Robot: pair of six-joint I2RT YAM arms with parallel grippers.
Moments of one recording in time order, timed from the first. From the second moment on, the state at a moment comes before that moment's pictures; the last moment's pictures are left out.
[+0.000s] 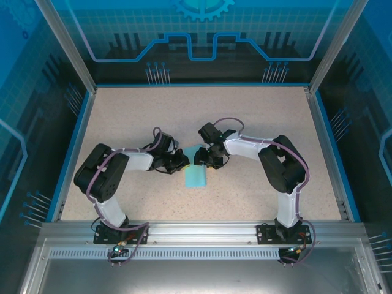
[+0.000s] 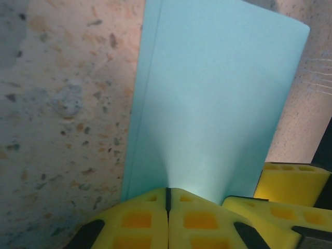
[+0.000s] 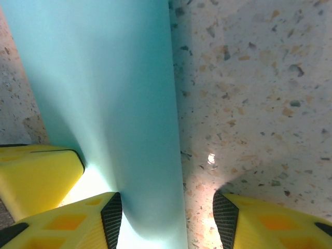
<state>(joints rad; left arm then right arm) -0.40 1.76 0.74 0.07 0.52 -0.97 0.68 1.95 1.26 -0.58 -0.23 0.79</state>
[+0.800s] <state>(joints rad) -0.40 1.77 0.74 0.08 0.52 -0.93 0.61 1.81 1.11 -0.25 -0.51 0.75</state>
